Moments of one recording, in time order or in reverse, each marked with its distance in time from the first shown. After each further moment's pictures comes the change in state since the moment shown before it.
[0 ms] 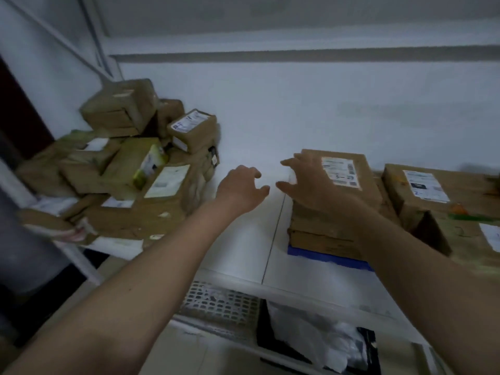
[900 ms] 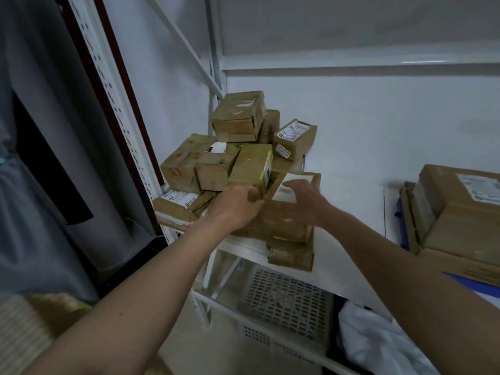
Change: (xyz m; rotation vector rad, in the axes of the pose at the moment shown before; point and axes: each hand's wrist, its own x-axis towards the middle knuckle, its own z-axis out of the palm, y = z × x) left_hand -0.097 -0.249 -0.146 -0.010 0.066 -0.166; right_hand 0.026 -0.260 0.101 0.205 -0.267 -0.068
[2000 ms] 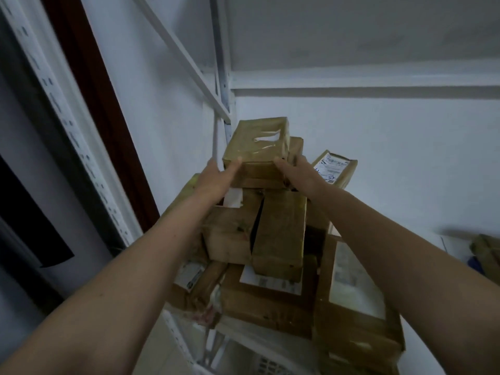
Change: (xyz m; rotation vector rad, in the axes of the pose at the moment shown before) left_hand 0.244 -0.099 -0.066 -0.480 0.098 -0.248; right_hand 0.265 -0.057 -0.021 0.550 0.126 0.160
